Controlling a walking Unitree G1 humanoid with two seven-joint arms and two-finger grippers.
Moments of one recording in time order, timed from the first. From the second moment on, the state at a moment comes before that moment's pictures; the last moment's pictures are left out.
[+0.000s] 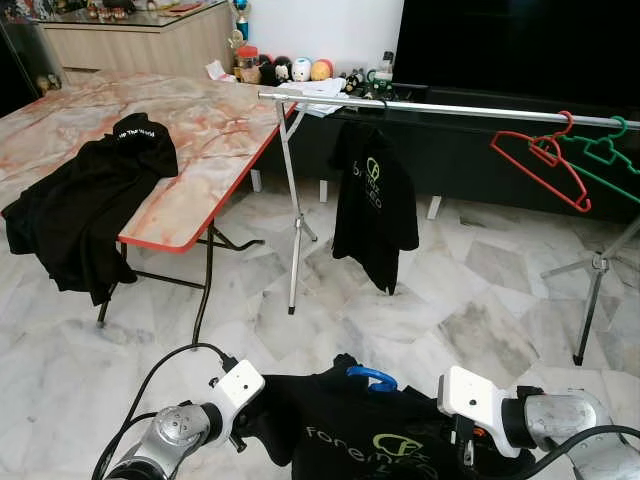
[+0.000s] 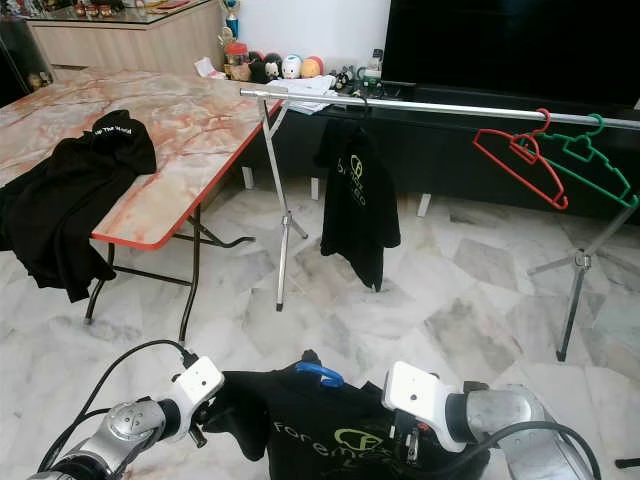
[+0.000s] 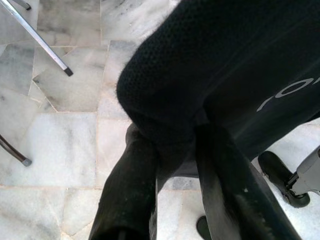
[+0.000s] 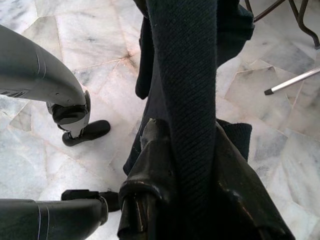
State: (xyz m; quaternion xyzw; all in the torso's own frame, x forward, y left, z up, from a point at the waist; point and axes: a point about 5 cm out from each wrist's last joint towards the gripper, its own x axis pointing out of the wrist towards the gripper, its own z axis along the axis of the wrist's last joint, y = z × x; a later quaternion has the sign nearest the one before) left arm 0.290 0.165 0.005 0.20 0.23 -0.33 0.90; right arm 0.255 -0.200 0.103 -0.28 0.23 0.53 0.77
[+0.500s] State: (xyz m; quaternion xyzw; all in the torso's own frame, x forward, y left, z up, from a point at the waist) left arm 0.294 0.178 0.004 0.23 0.24 -0.24 0.91; right arm 0.267 -0.200 0.103 -0.30 0.21 0.48 0.79
